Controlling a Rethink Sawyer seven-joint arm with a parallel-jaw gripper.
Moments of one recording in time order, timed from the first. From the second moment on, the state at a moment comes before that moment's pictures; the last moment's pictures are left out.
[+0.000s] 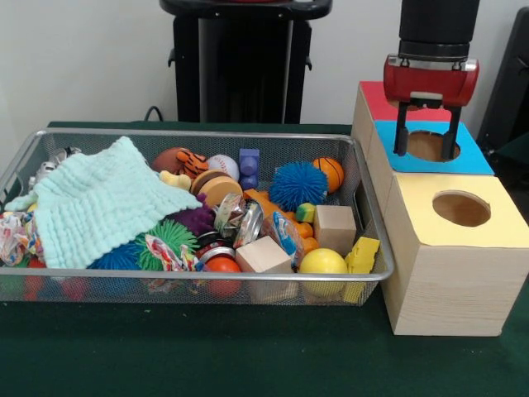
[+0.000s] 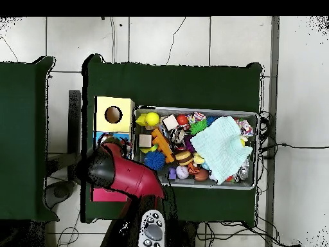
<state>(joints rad) 0.13 -0.70 -0.11 1.90 0.49 0.13 1.72</state>
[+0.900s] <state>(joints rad) -0.14 -0.86 -0.07 1.91 0.29 0.13 1.72</state>
